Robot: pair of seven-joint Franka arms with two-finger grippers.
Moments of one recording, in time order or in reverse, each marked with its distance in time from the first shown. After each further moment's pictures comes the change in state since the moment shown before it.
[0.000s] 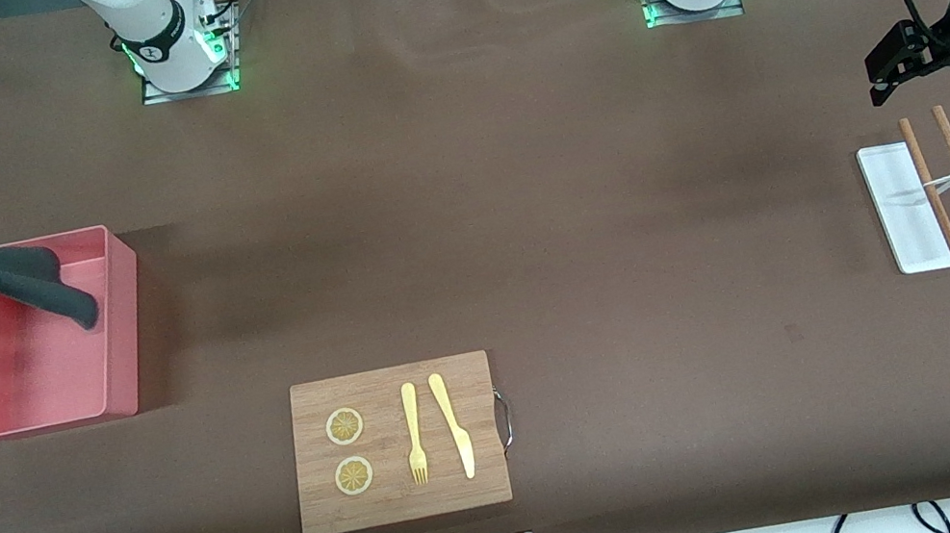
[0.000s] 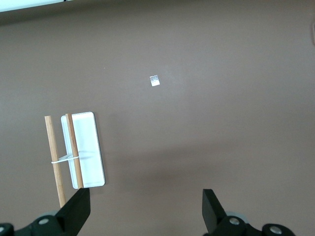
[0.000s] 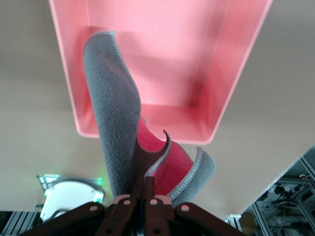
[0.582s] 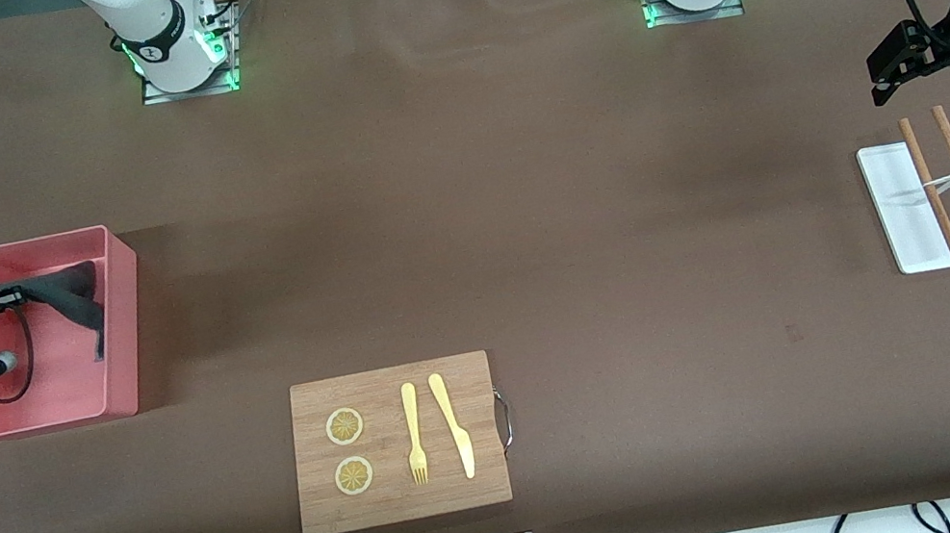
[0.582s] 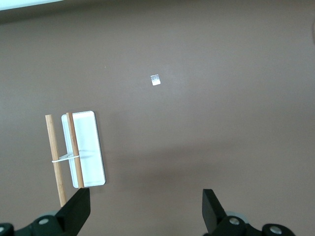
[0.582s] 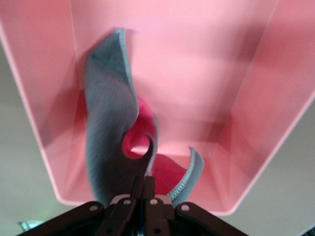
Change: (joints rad) left arm 0.003 0.001 0.001 0.000 0.000 -0.002 0.000; right arm -0.001 0.066 0.000 -0.159 0.072 0.286 0.004
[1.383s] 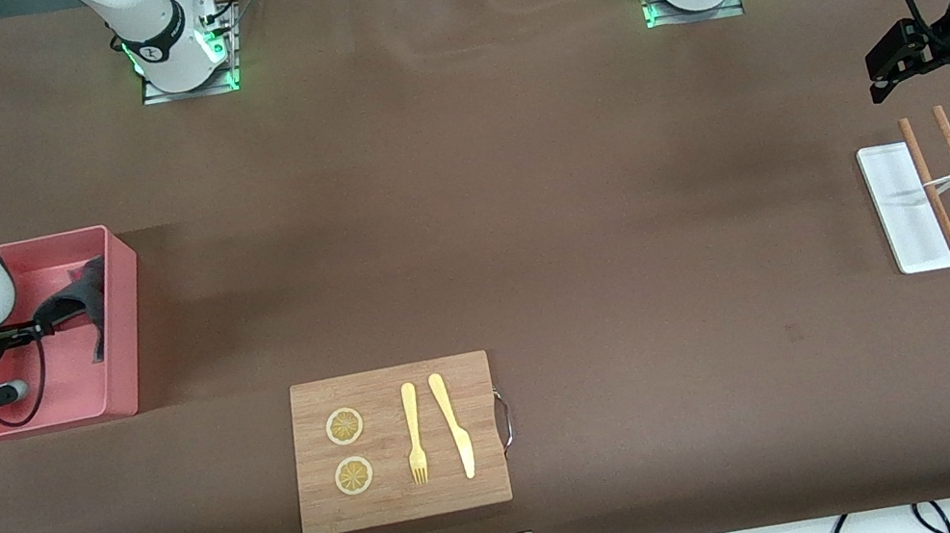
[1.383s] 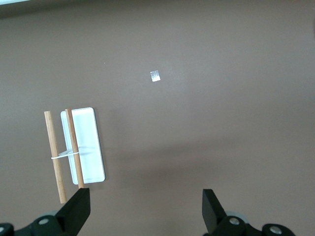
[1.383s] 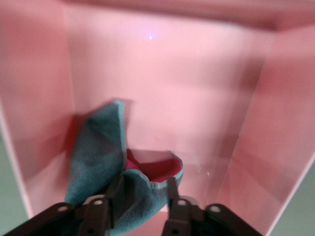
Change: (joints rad) left arm 0.000 0.000 0.000 0.000 0.000 -0.015 0.000; right arm 0.000 0.045 0.000 0.033 0.099 0.177 0.006
